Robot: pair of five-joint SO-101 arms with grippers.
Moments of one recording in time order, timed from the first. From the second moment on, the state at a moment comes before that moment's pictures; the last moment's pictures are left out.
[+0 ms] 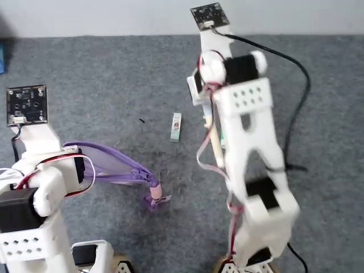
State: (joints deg) left arm -11.1 -48.7 19.6 97.7 8.0; right arm -18.4 13.3 -44.2 100.5 0.3
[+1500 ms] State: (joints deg) left arm -11.1 -48.7 19.6 97.3 8.0; right arm -49.8 -45.3 14.5 30.4 -13.1
